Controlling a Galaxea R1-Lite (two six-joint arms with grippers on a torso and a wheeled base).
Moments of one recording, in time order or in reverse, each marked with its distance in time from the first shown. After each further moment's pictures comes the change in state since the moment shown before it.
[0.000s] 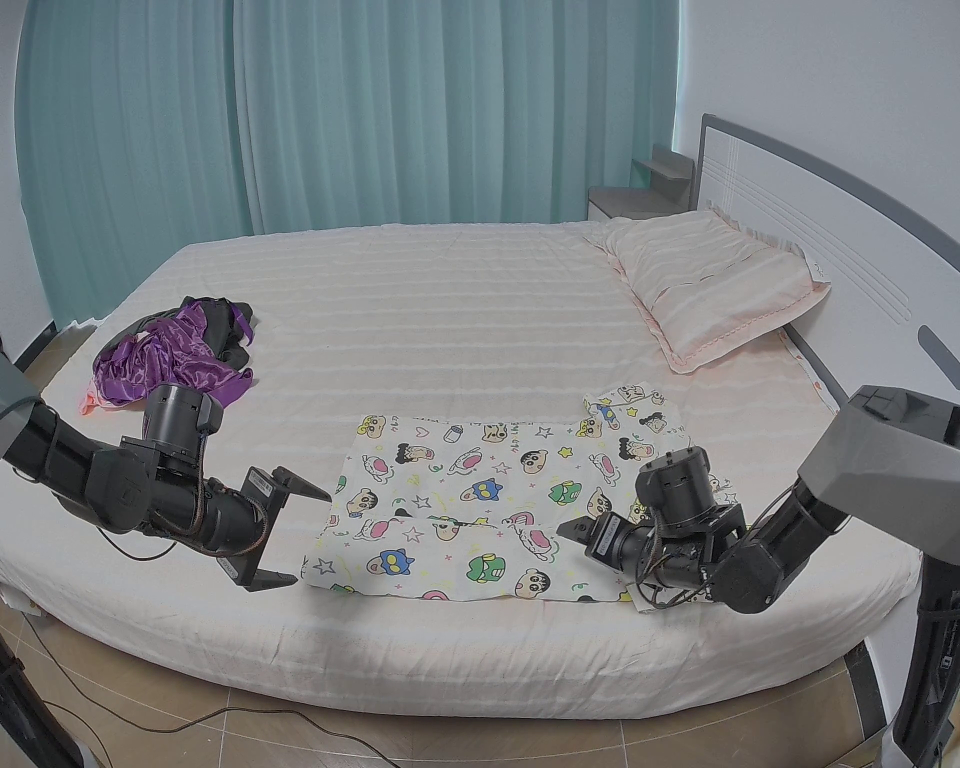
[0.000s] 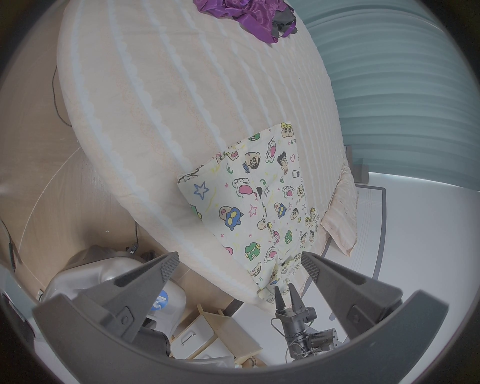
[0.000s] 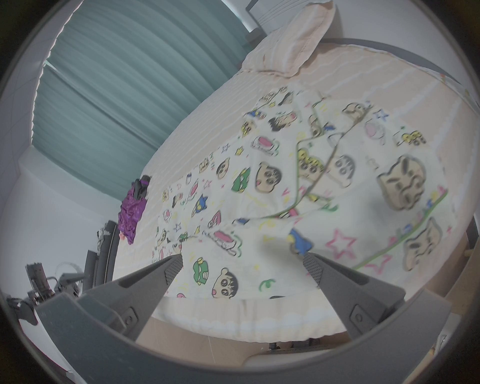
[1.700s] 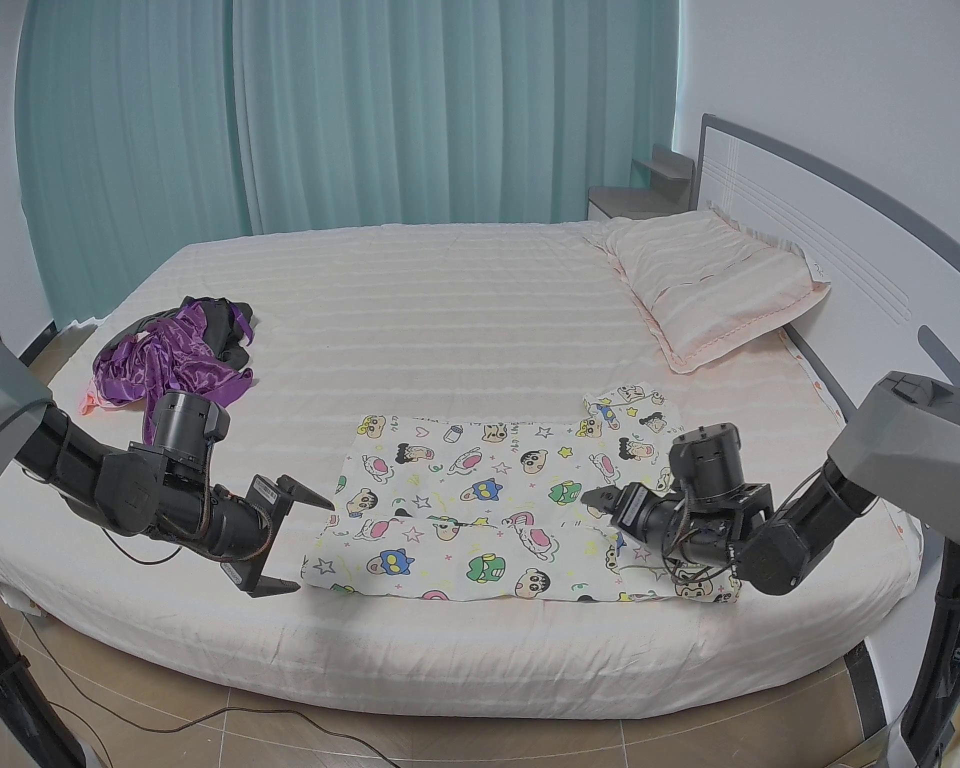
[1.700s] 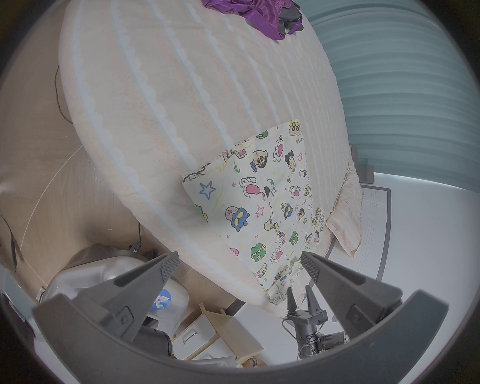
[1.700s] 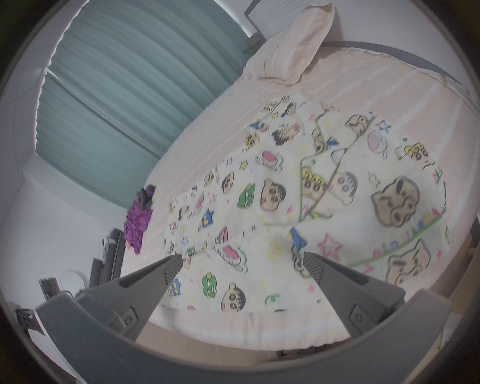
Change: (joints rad) left arm 0.000 0.031 -0.002 0.000 0.000 0.001; right arm -0.061 -0.056 0.019 -0.040 0.016 0.007
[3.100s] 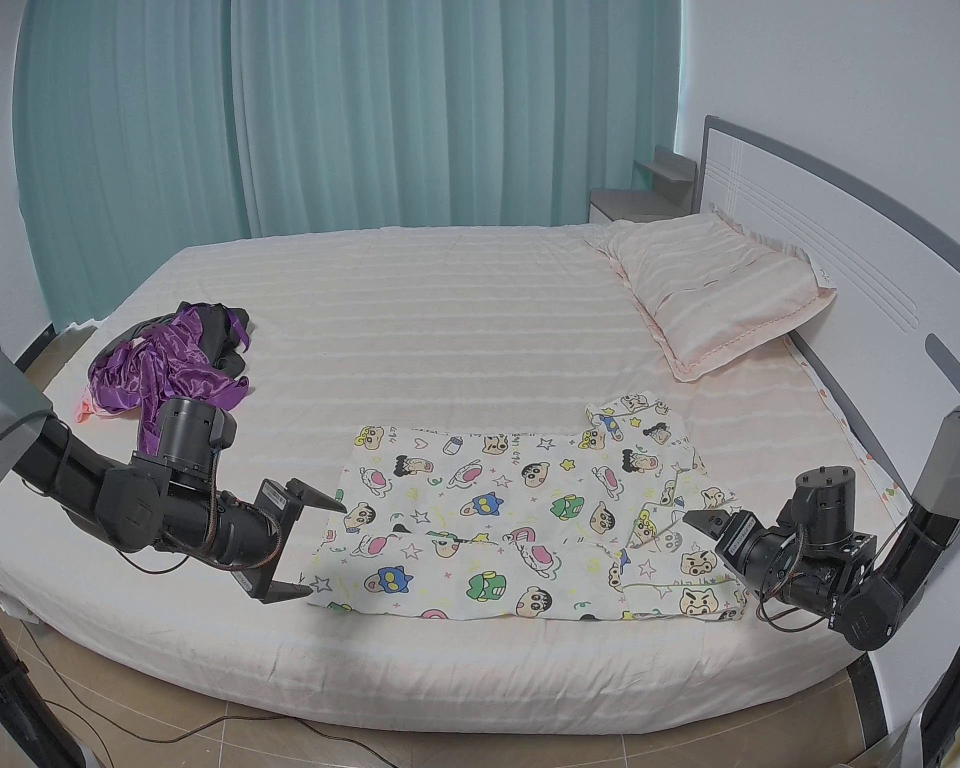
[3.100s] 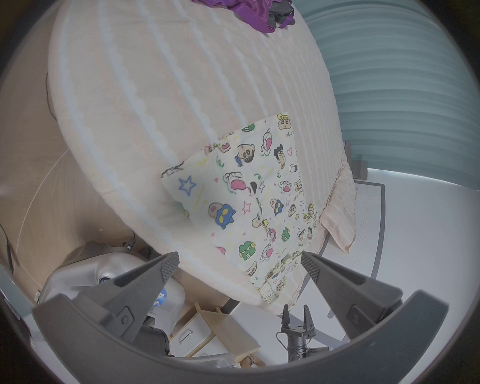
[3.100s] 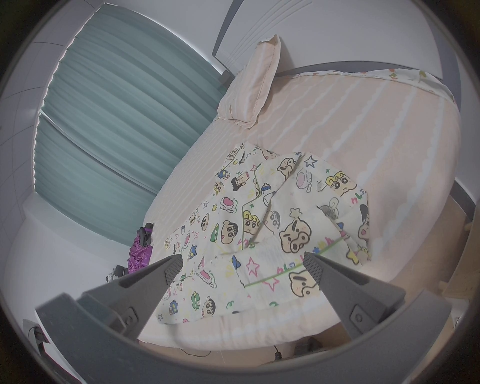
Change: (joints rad) left arm -0.041 -0.020 0.053 -0.078 -0.009 -0.032; right arm -0.150 -0.194 0.513 -0.391 -0.006 0.050
